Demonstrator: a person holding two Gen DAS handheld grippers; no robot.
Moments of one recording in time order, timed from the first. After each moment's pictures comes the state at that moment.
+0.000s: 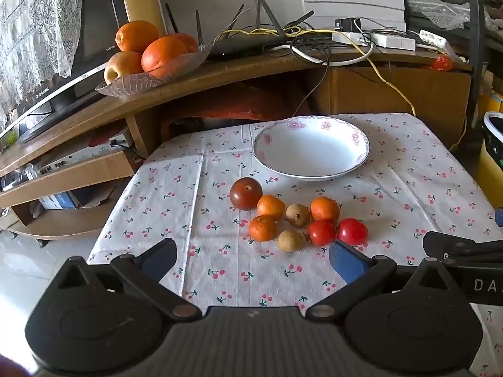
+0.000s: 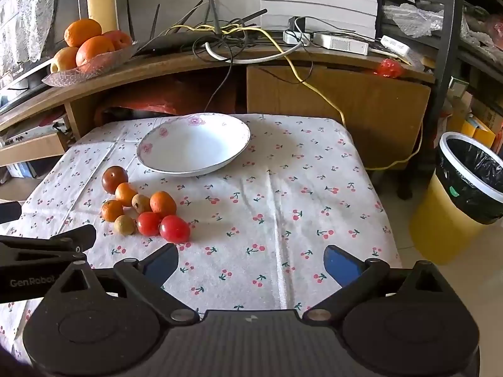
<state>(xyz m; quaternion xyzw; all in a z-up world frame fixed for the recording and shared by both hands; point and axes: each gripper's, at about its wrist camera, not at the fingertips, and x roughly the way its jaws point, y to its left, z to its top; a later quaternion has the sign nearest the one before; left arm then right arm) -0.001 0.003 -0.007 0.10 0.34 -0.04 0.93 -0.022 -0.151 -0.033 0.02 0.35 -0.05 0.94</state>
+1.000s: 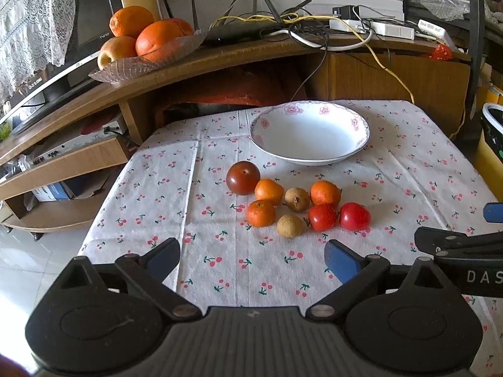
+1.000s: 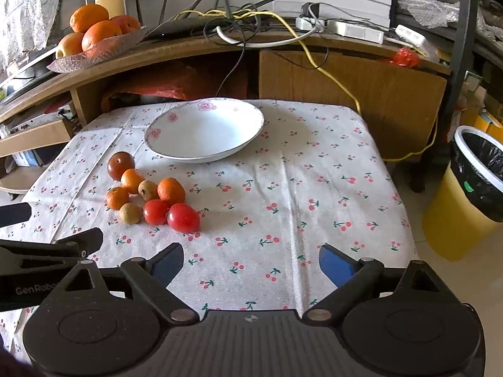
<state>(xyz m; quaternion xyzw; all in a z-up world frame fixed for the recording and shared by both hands) 0.005 0.006 -0.020 0.09 0.37 -0.05 0.92 -0.011 -0.151 -0.043 0.02 0.38 -0.03 0.93</state>
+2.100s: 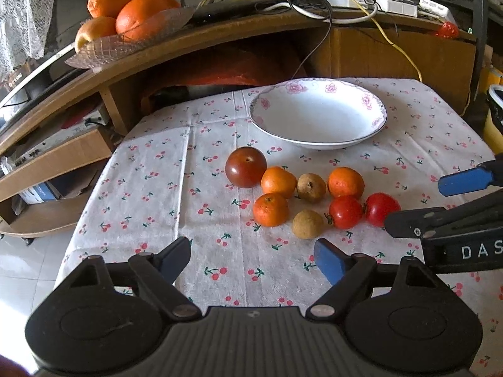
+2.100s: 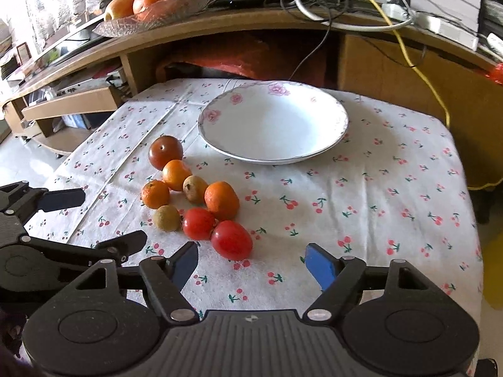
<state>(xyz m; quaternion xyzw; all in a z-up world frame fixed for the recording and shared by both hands) 0.046 0.016 -0.048 0.11 0.40 -0.06 0.91 0.055 -0.137 -0.059 -0.01 0.42 0.12 0.90</state>
